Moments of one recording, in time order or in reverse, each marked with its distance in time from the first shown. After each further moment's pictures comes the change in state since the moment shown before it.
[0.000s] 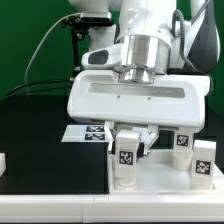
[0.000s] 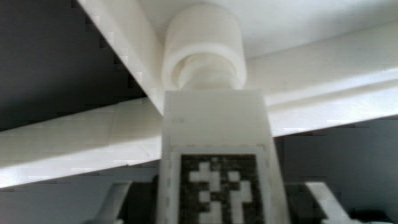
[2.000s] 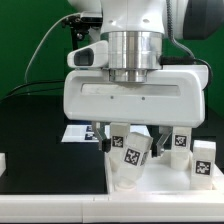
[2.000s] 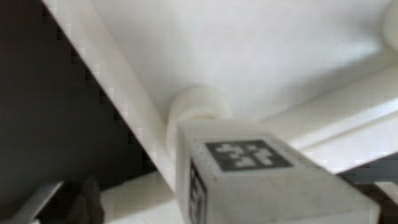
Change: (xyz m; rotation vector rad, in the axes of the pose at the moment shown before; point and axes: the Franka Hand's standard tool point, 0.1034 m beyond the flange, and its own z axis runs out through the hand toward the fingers) arm -0.003 -0.001 -0.004 0.024 -0.440 0.098
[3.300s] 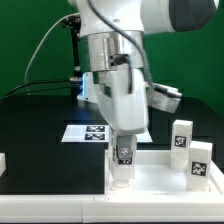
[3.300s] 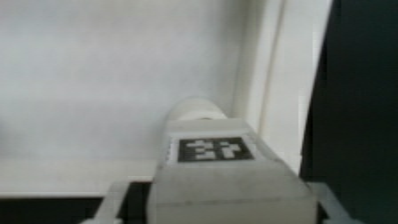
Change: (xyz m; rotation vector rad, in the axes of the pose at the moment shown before) arm 0.008 0.012 0.002 0.089 -0.073 1.193
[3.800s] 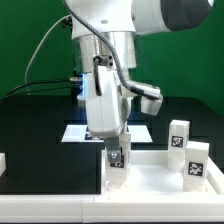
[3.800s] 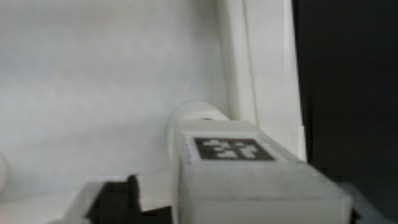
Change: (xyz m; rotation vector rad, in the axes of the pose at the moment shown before) arm 0.007 0.000 0.000 -0.004 0.000 0.010
